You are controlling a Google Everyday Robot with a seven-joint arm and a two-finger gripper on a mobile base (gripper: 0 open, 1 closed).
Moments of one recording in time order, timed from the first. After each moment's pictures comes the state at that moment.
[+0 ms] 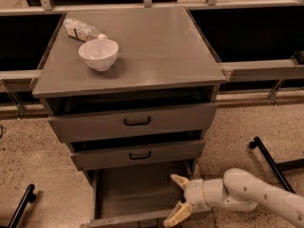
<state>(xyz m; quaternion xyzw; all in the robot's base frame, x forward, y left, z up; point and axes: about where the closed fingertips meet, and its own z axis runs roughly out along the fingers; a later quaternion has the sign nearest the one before) 0.426 -0.070 0.466 -0.50 0.71 0.36 0.33</state>
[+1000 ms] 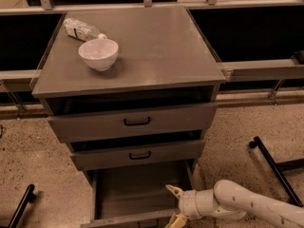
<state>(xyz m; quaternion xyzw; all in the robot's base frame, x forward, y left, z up) 0.415 -0.058 0.380 -0.54 0.69 0.34 0.33</state>
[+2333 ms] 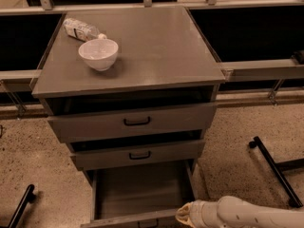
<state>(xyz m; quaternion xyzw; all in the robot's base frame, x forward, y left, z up) 0.412 -0.129 0.317 -0.64 0.69 0.13 0.31</state>
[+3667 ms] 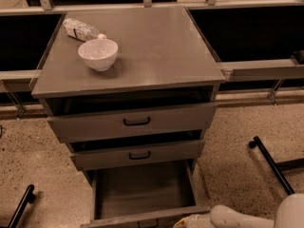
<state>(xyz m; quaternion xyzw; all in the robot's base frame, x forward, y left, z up) 0.392 -0.130 0.159 -0.65 0.68 0.22 0.28</state>
